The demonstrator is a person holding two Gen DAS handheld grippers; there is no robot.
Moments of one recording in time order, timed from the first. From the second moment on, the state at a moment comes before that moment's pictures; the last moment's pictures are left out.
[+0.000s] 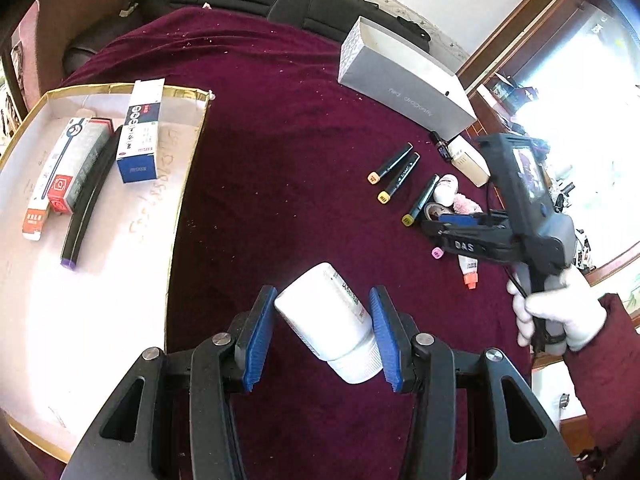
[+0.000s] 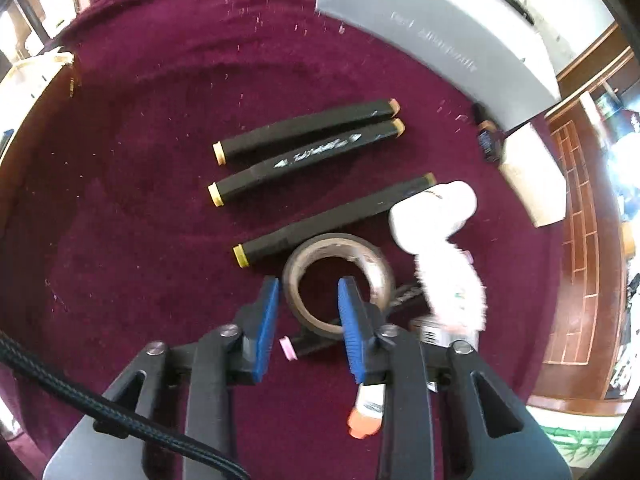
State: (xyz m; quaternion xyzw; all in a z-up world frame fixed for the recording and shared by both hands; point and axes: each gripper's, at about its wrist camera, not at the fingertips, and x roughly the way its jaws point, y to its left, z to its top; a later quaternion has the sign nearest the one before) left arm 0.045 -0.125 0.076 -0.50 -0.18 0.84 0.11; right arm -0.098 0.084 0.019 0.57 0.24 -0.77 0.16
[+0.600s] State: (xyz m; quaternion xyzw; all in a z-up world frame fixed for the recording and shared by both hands) left arm 0.054 -0.160 0.078 -0.49 -0.21 0.84 0.10; right arm -0.081 0.136 0.068 0.60 0.01 -0.77 0.19
